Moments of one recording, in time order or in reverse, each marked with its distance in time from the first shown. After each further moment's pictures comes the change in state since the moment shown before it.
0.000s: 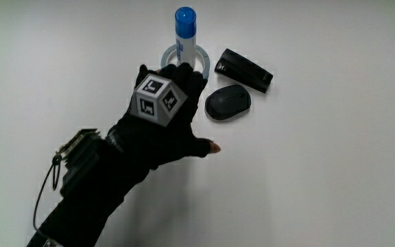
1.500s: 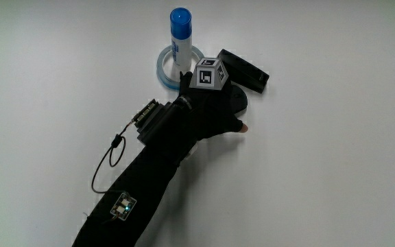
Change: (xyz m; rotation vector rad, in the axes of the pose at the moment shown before) arm -0.006 0.150 -0.075 -0.232 -0.045 0.147
